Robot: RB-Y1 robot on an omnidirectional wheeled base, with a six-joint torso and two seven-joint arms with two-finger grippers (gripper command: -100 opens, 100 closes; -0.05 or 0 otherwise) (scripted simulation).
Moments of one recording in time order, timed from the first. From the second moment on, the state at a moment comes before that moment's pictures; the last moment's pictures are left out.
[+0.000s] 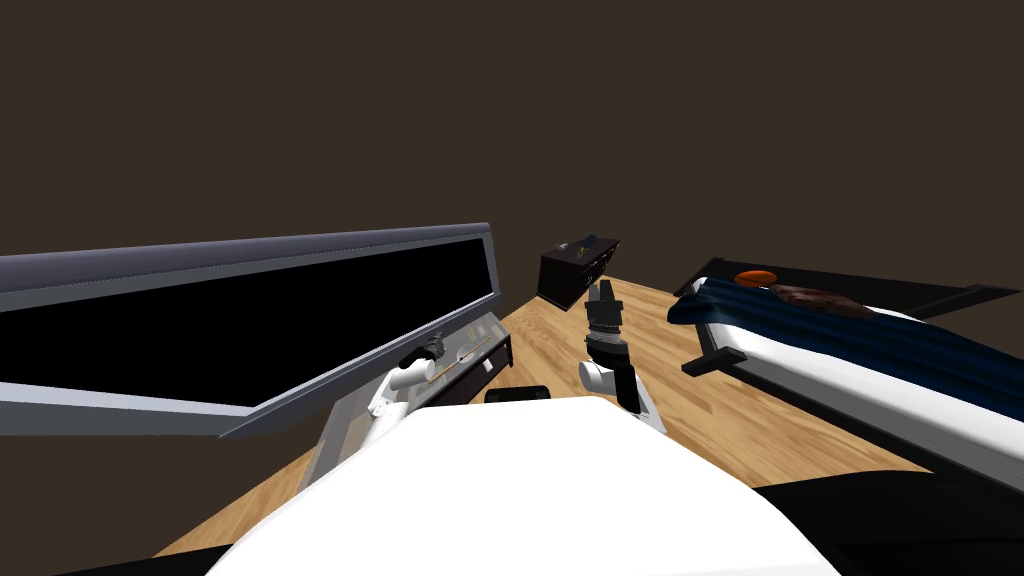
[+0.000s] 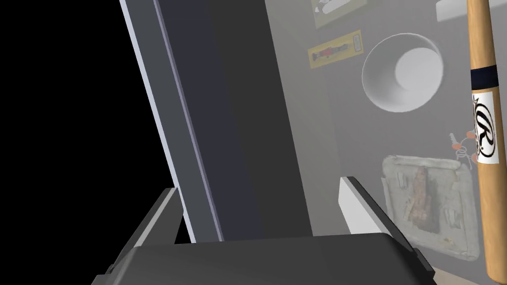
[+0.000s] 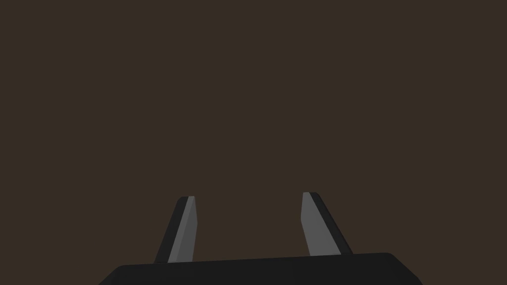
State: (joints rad) left arm 0.18 0.28 0.21 -1.65 0.19 0.59 0.18; right arm 0.45 0.01 -0.03 -2.22 0.00 -0.55 0.12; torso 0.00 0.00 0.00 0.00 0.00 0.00
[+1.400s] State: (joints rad) left arm 0.02 0.33 0.24 -1.27 0.28 0.86 0.25; right arm 0.45 0.01 -0.03 -2.22 0.00 -0.55 0.12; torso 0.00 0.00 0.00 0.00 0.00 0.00
